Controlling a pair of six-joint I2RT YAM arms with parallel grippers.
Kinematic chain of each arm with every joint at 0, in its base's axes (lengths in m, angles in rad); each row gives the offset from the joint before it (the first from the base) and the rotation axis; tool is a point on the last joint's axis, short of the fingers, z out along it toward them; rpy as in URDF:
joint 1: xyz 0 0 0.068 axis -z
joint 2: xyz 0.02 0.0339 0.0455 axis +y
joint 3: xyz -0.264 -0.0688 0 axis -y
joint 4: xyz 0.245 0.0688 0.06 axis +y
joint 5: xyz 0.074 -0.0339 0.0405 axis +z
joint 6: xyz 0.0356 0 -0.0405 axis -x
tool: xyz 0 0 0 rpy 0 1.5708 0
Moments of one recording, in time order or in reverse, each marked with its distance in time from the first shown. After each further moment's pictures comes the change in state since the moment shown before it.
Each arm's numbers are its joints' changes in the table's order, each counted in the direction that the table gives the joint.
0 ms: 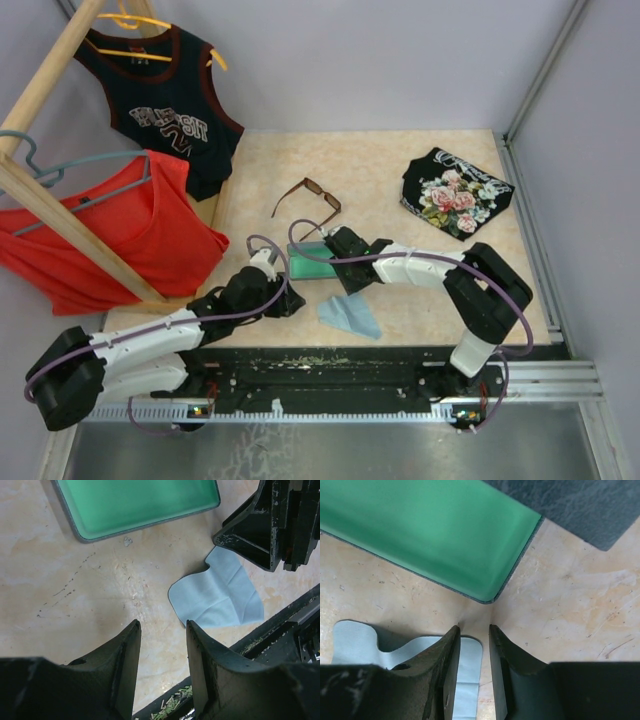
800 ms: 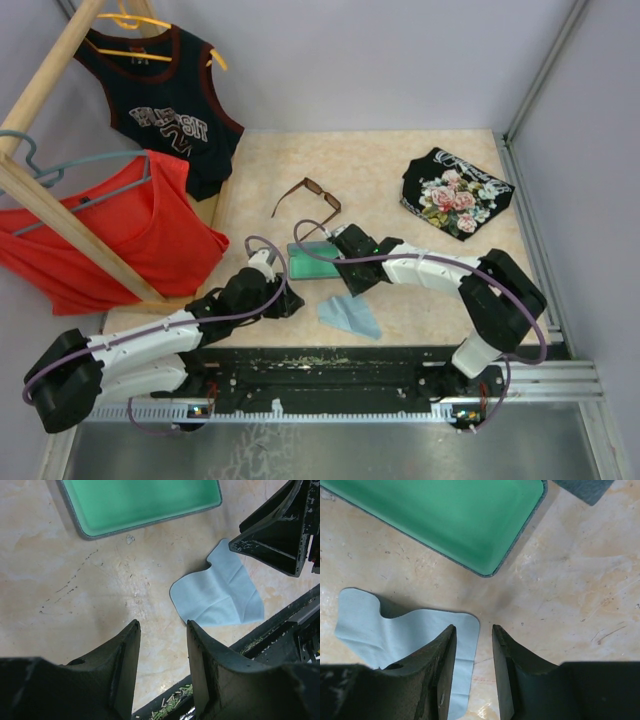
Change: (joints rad) left arm 0.000 -0.020 -0.011 0.009 0.004 0.008; right arm 0.026 -0.088 -0.020 0.051 0.066 0.057
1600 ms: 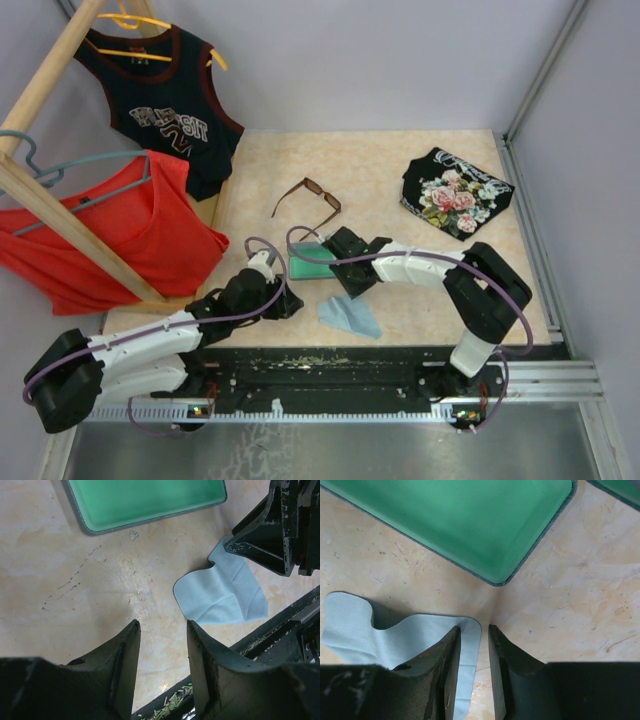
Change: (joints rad) left arm 0.000 0.000 -0.010 0.002 0.000 0.002; right arm -0.026 0.087 0.034 0.023 -0.016 0.018
